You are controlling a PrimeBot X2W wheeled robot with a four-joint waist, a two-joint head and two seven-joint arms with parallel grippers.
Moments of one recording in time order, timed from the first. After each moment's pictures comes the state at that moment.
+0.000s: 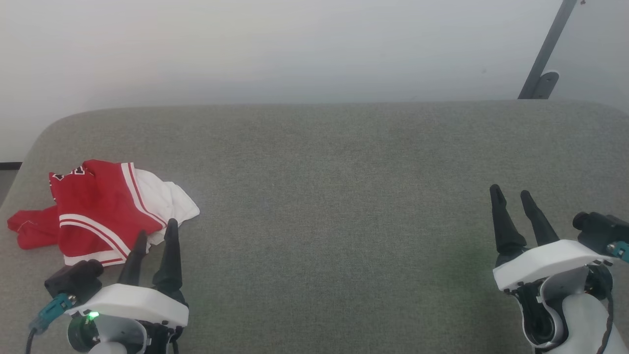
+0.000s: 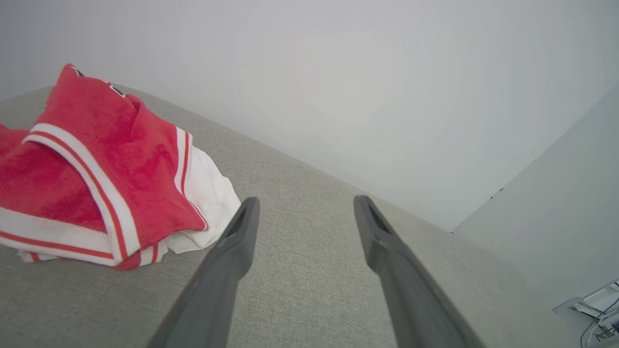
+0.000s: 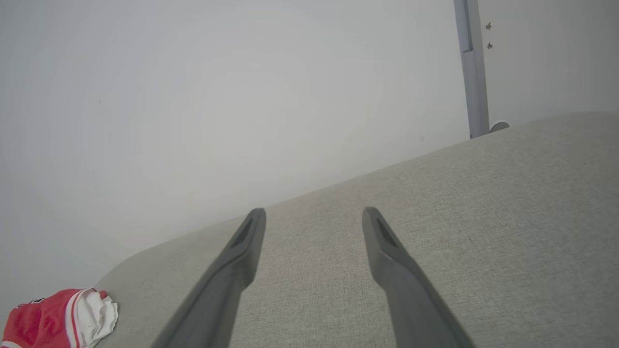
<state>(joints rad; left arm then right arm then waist) -0.07 0.13 0.04 0.19 -0.66 -0.04 -0.11 -0.21 -0.11 -0.03 0.31 0.58 0.13 -0.11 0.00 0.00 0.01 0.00</state>
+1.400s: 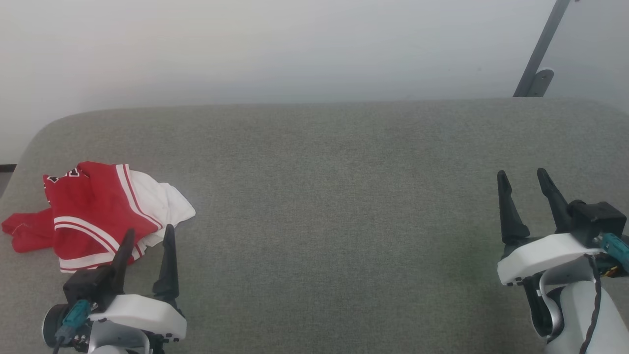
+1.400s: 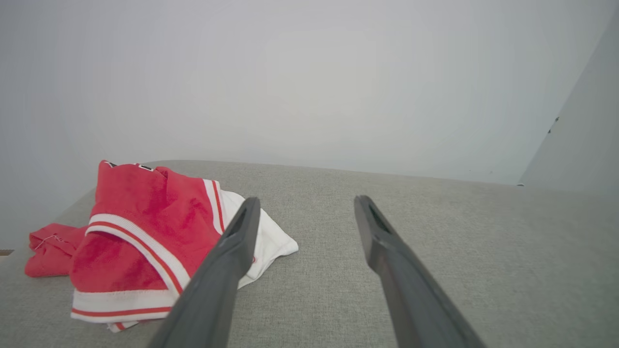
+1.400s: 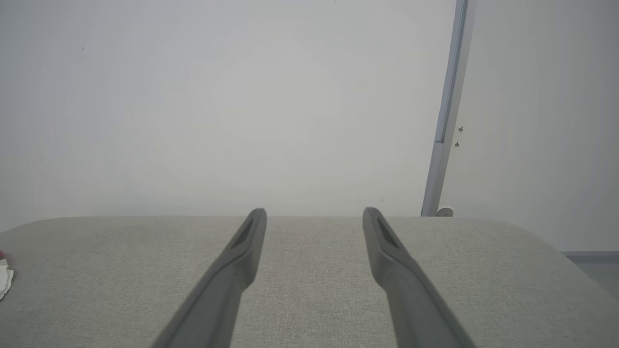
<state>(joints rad) -0.07 0.14 0.08 0.22 -0.26 -0.07 -0.21 -0.24 -0.12 -0.06 0.30 0.19 0.13 -0.21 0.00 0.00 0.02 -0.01</state>
